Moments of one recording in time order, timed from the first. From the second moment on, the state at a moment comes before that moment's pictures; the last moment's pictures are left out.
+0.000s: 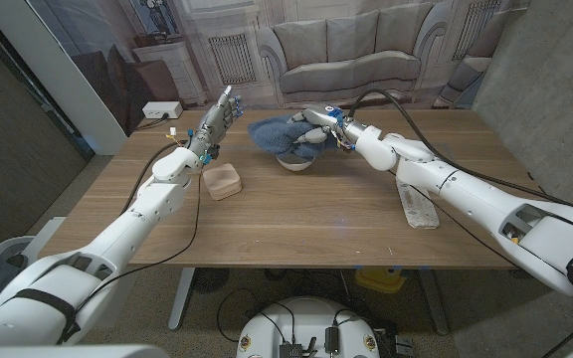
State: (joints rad) left arm 0.63 0.51 0.38 -1.16 -0.65 -0.30 -0.22; left_hand 0.50 0.08 -0.04 0.05 0.28 0.13 0.06 0.20 0.19 0.09 -0.01 0.21 0.20 -0.01 0.01 0.18 0.18 -0.05 -0.04 0.20 0.18; right arm -0.36 -0.55 -0.87 -1.31 -0.66 0.28 -0.16; right_hand 0.99 0.03 0.27 -0.13 0.17 0.82 -0.18 0.21 0.22 0.93 -0.17 0.24 0.19 0.92 -0.13 0.21 0.20 0.83 -0.10 0.41 0.23
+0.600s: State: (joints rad) left arm 0.64 0.52 0.38 -1.17 -0.65 -0.29 -0.20; left_hand 0.50 0.08 -0.04 0.05 0.28 0.13 0.06 0.20 0.19 0.09 -0.01 0.21 0.20 -0.01 0.01 0.18 0.18 -0.05 -0.04 0.20 0.18; right arm -0.34 -0.53 -0.89 -1.24 -0.64 0.29 -0.17; right_hand 0.99 0.03 0.27 -0.13 0.17 0.82 -0.18 0.21 0.22 0.93 -0.17 0.23 0.19 0.92 -0.13 0.21 0.20 0.83 -0.10 0.42 0.23
